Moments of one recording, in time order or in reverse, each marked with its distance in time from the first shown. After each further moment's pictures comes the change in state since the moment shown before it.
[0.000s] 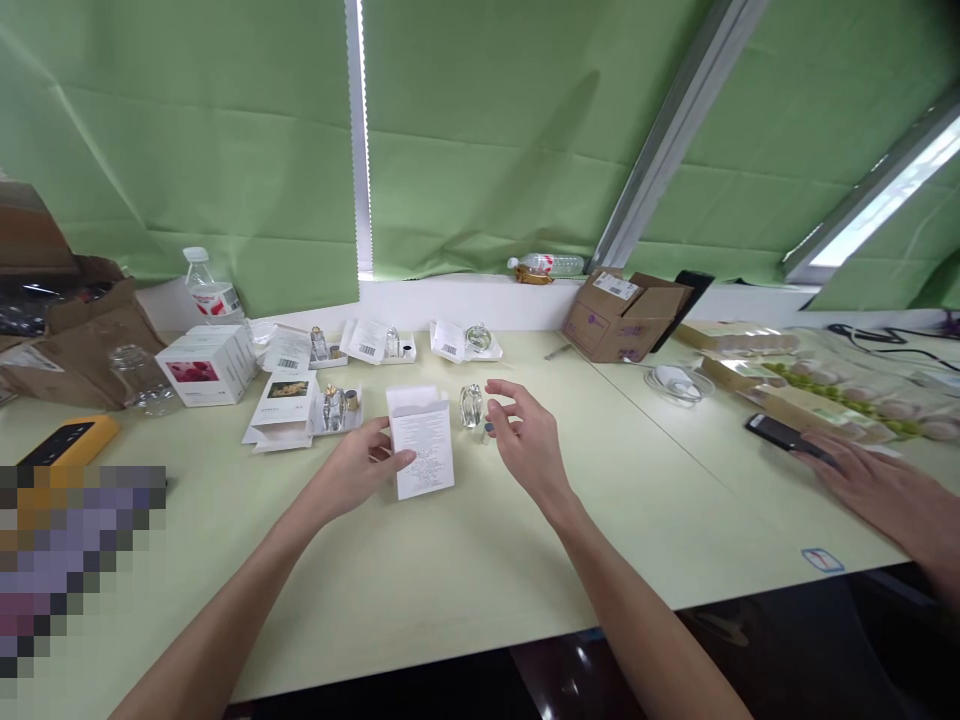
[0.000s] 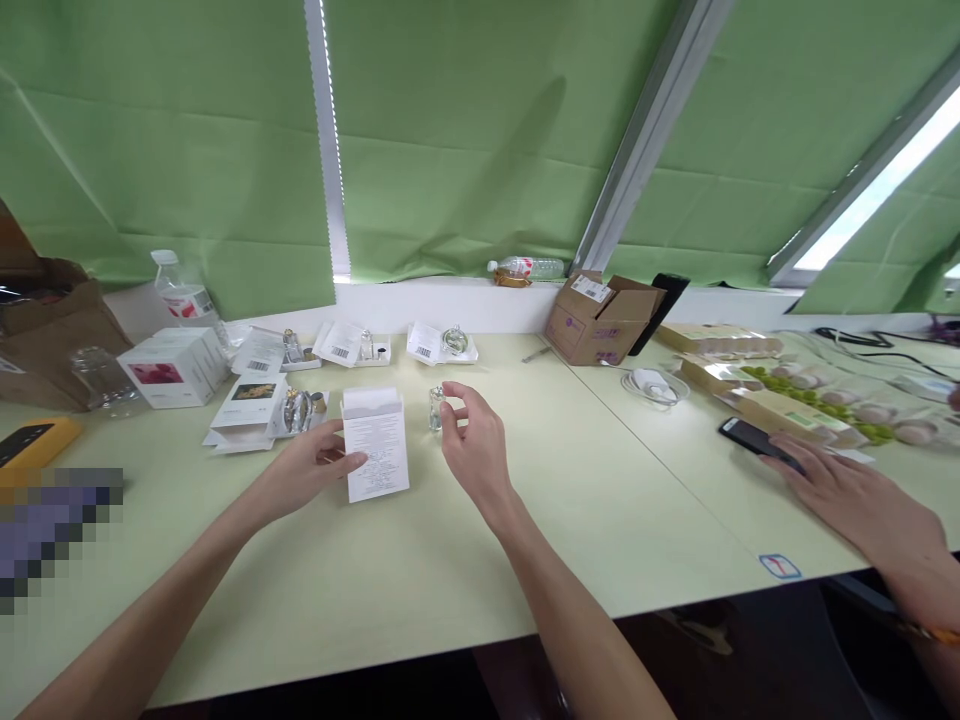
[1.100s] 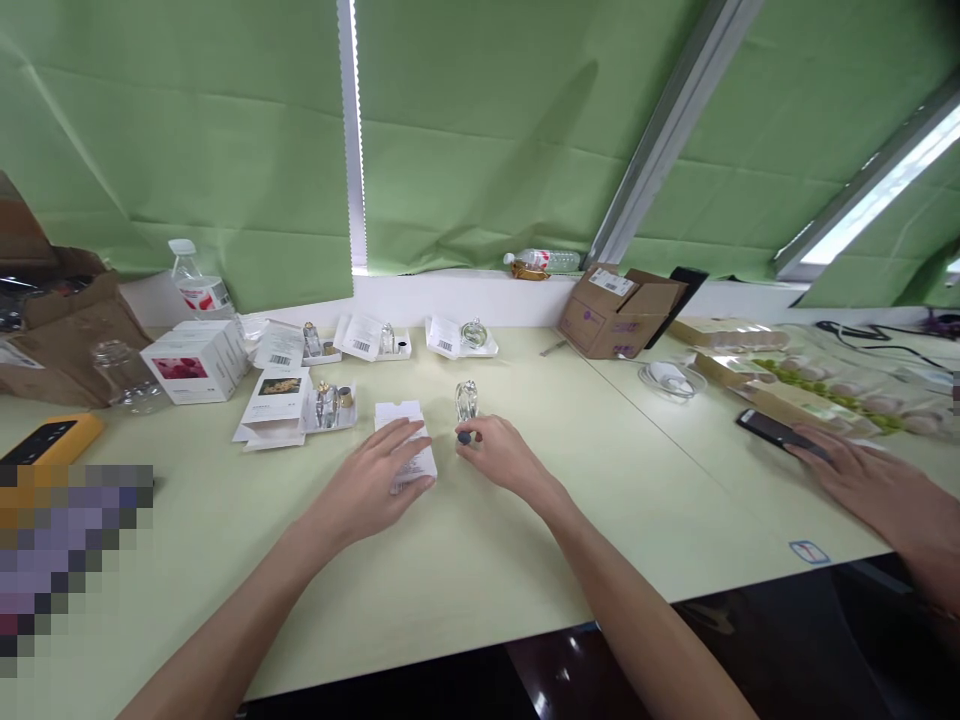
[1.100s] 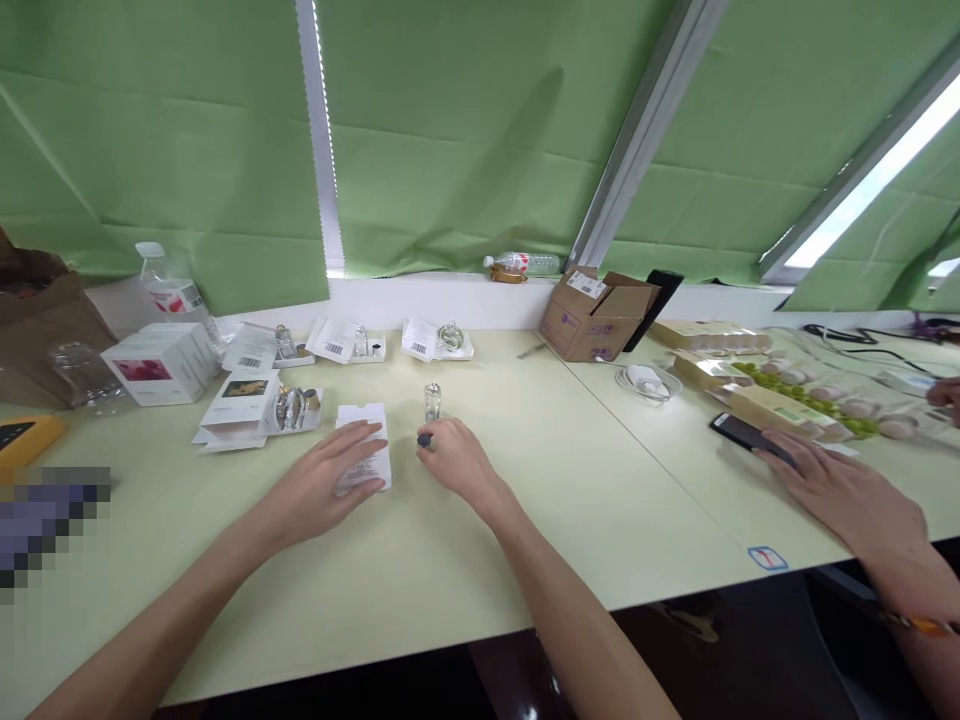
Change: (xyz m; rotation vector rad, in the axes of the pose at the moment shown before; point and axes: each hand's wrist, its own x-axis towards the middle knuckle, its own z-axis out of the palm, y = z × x) left_hand -0.005 -0.008 0.025 0.681 0.088 0.500; right_hand 0.006 0.033 0.010 -0.490 -0.501 -0.046
